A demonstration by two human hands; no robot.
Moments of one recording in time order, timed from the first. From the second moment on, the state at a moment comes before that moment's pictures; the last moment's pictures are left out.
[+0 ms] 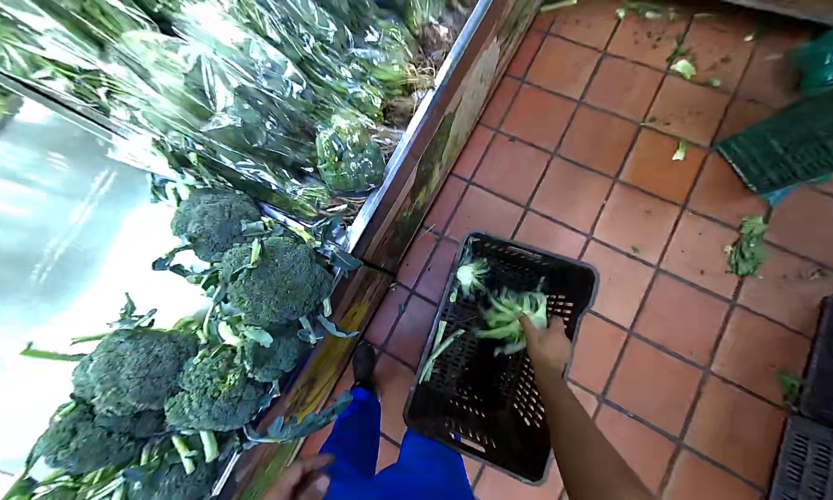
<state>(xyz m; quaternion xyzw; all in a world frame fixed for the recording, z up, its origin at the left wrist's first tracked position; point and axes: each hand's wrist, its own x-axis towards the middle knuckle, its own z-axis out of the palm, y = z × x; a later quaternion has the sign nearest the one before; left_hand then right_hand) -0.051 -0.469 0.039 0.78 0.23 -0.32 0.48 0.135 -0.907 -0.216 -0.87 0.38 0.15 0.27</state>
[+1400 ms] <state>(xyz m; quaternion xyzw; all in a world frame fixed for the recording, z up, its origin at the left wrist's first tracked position) 0.095 -0.210 0.065 0.53 0.46 -0.04 0.71 0.274 -0.318 0.066 -0.86 -0.43 0.25 0.06</state>
